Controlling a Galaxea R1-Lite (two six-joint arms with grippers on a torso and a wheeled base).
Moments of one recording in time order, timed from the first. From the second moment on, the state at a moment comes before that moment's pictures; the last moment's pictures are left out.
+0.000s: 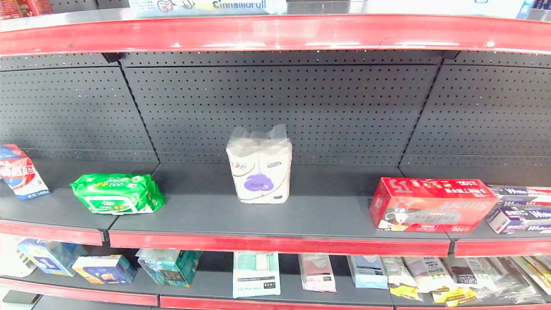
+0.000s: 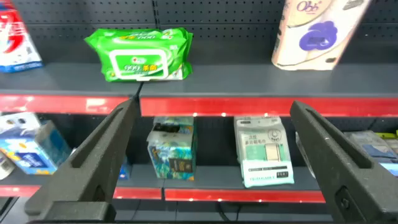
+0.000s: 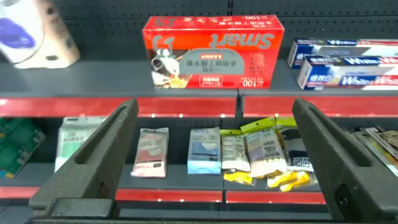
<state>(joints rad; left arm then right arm) 0.00 0.00 0.00 0.00 -0.02 0.01 0.00 0.00 0.00 0.00 -0.03 -0.01</state>
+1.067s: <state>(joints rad) 0.00 0.00 0.00 0.00 -0.02 0.01 0.00 0.00 0.00 0.00 -0.03 -0.01</state>
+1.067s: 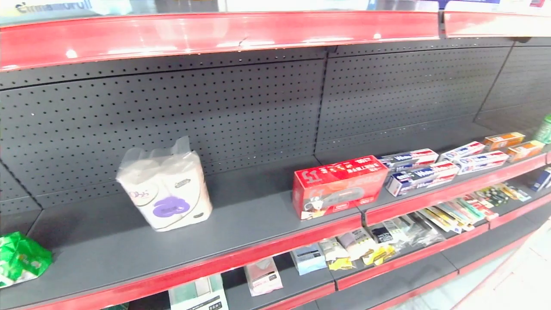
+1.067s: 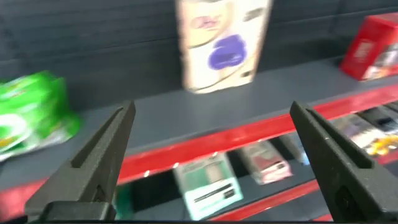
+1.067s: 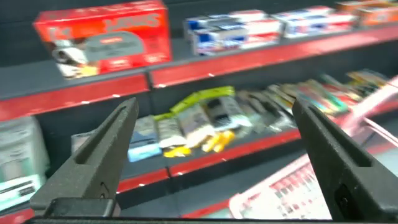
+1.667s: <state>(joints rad) 0.00 0.00 0.00 0.00 -0.02 0.01 0.00 0.00 0.00 0.00 -0.03 -0.01</state>
